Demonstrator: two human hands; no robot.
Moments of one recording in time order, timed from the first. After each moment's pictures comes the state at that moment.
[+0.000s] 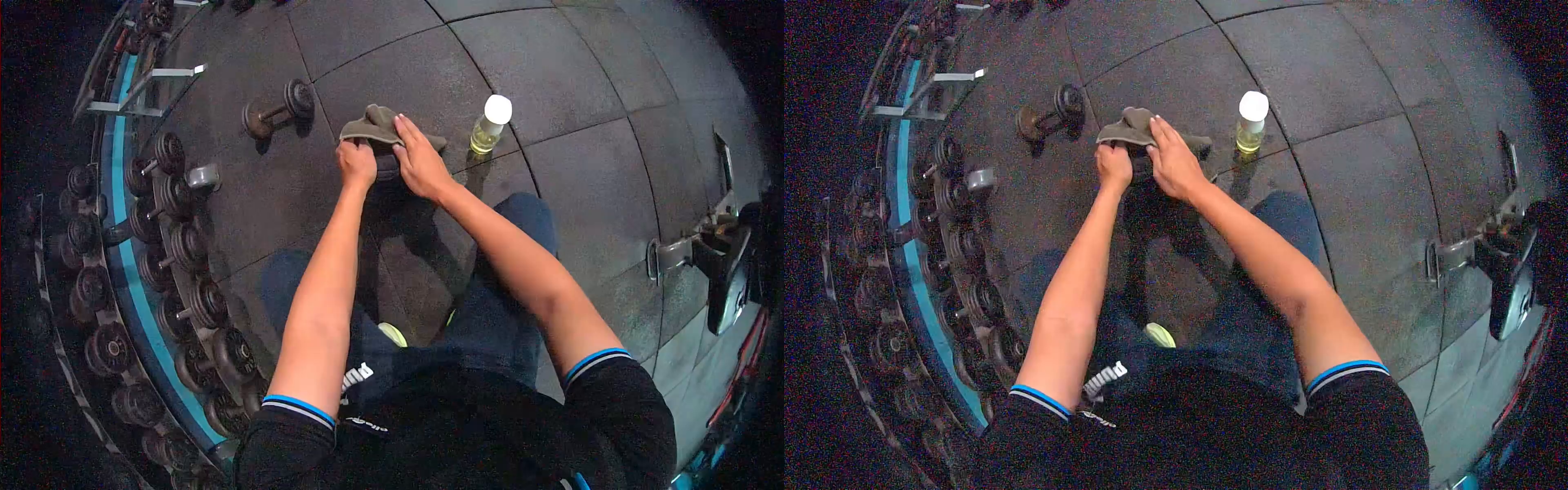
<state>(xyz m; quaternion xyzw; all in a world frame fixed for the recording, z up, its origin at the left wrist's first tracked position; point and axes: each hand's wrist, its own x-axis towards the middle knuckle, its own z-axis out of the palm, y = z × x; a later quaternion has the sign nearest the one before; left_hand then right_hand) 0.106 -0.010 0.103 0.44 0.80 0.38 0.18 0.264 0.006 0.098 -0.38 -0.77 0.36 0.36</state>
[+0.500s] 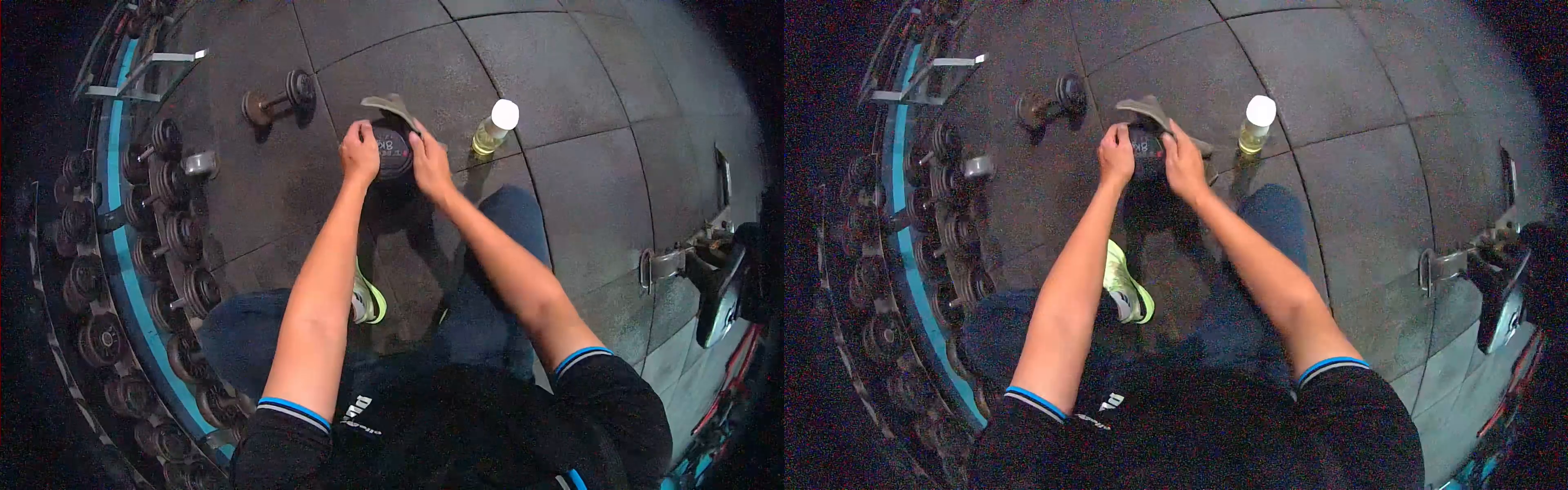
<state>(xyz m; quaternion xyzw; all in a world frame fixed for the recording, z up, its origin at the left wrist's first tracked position) 0.104 -0.002 0.103 0.43 0.81 0.36 0.19 0.260 0.003 0.099 -0.49 -0.58 0.52 0.39</state>
